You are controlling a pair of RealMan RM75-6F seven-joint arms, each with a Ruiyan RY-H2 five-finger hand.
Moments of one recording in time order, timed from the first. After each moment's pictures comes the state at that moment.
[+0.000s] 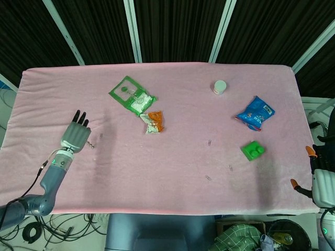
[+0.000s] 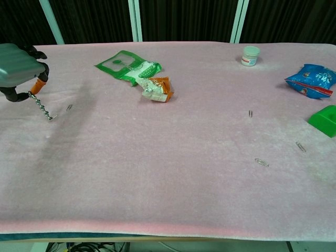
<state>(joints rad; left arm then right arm) -0.72 -1.45 -0.09 -1.30 1.01 0.93 0.94 0.06 -1.16 0.15 -1.63 -1.32 1.48 -0.08</state>
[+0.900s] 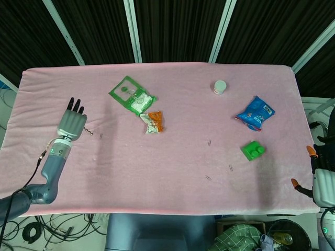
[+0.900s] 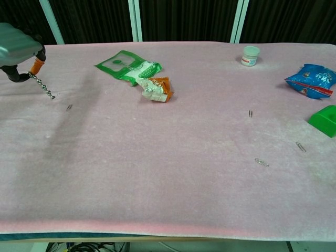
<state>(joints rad) -0.77 -1.49 -0.14 -1.15 0.97 0.93 0.84 0.06 -1.17 0.15 -1.62 -1.31 1.47 -0.08</state>
